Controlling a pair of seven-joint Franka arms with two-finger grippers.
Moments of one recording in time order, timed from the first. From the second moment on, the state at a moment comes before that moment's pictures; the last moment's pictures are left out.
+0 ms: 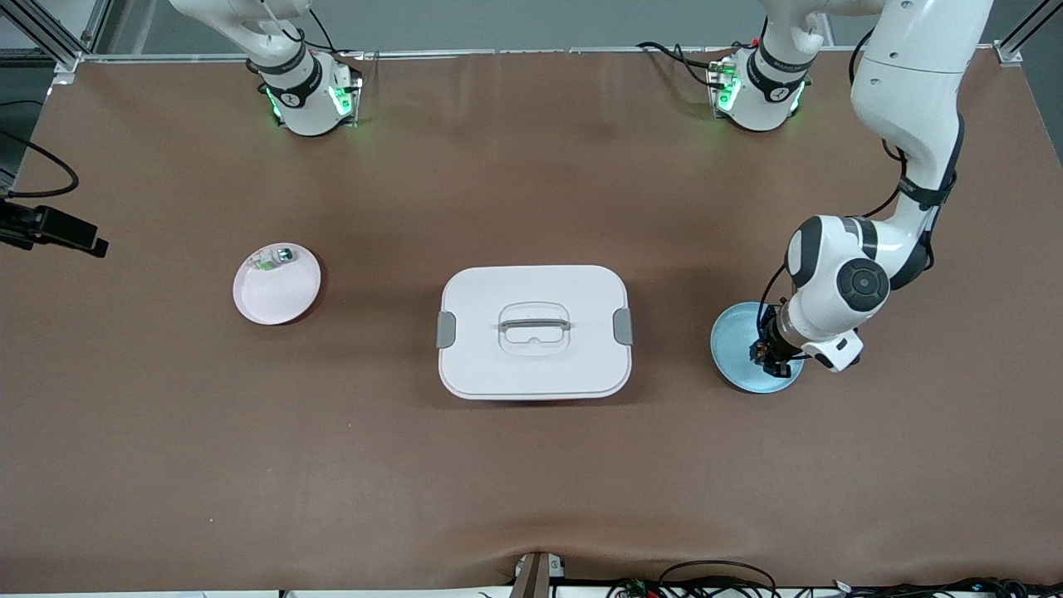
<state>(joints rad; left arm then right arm) -0.16 0.51 0.00 -2.00 -0.02 2.54 -1.65 -0.01 0.15 -0.07 -1.36 0.02 1.43 0.05</state>
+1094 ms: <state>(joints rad) -0.15 0.32 0.01 -1.89 -0.01 2.18 -1.28 -0.01 0.09 -0.07 -1.46 0.02 1.50 0.05</state>
